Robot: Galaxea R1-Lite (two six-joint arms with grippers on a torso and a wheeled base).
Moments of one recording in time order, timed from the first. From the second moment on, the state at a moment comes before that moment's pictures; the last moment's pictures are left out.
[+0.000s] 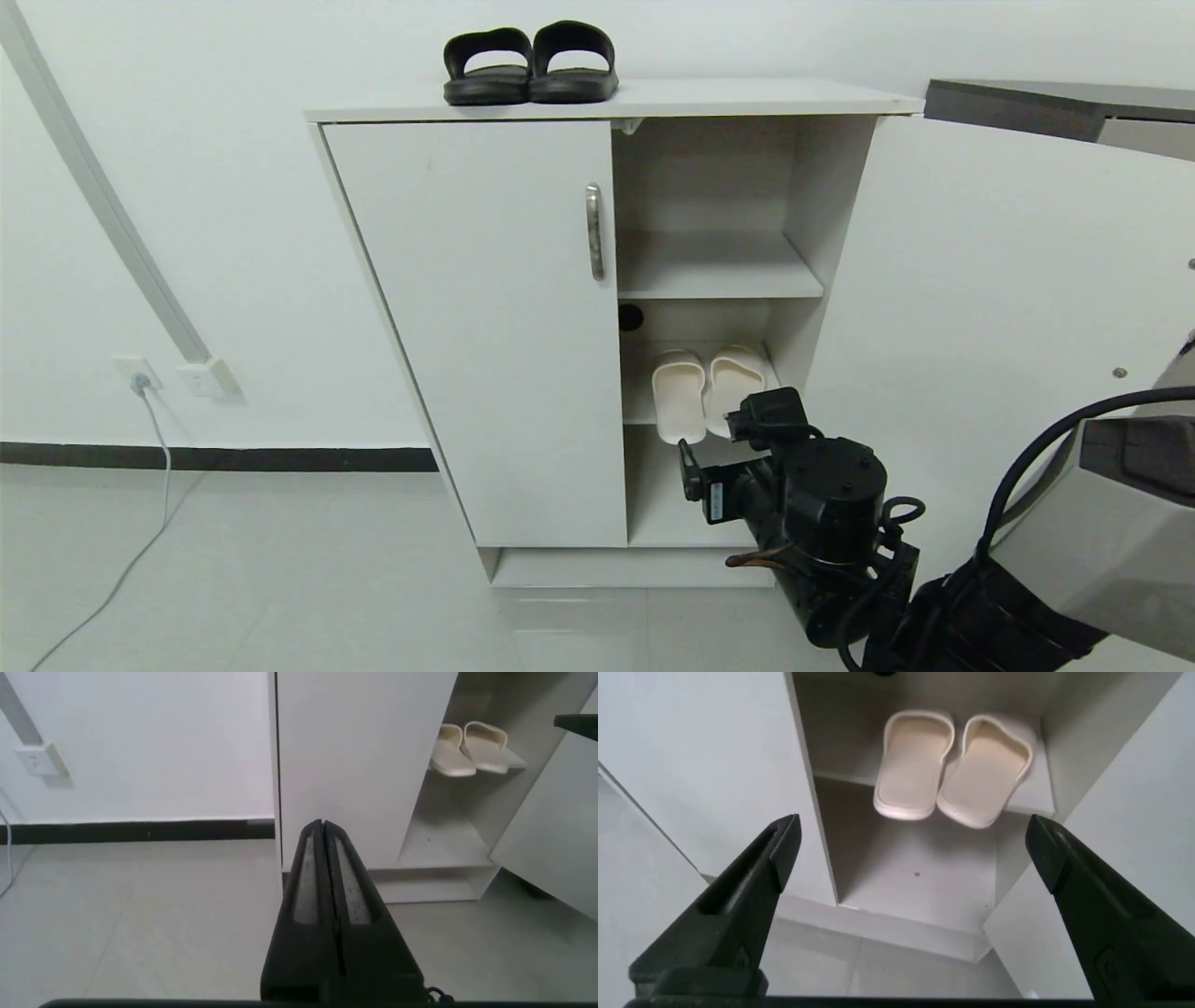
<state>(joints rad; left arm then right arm) 0.00 0.00 0.00 0.00 0.00 0.00 0.83 2.09 -0.72 -1.31 -0.63 0.01</state>
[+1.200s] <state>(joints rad) 0.00 0.00 0.00 0.00 0.00 0.00 0.83 2.10 -0.71 -1.32 -0.62 0.02</state>
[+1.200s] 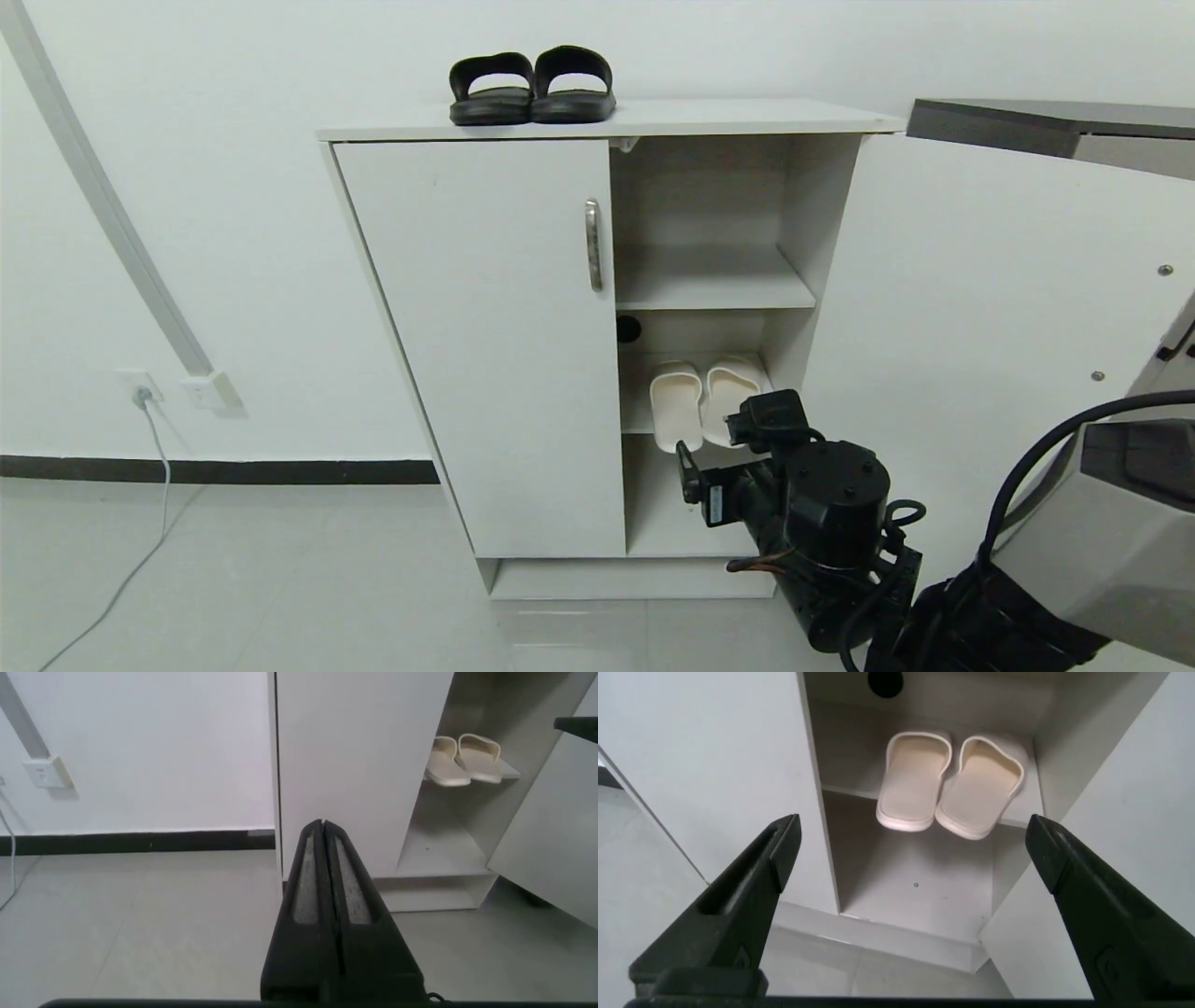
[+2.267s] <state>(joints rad) 0.00 0.00 0.00 0.00 0.00 0.00 0.81 2.10 -0.67 -1.39 -0.61 -0.02</state>
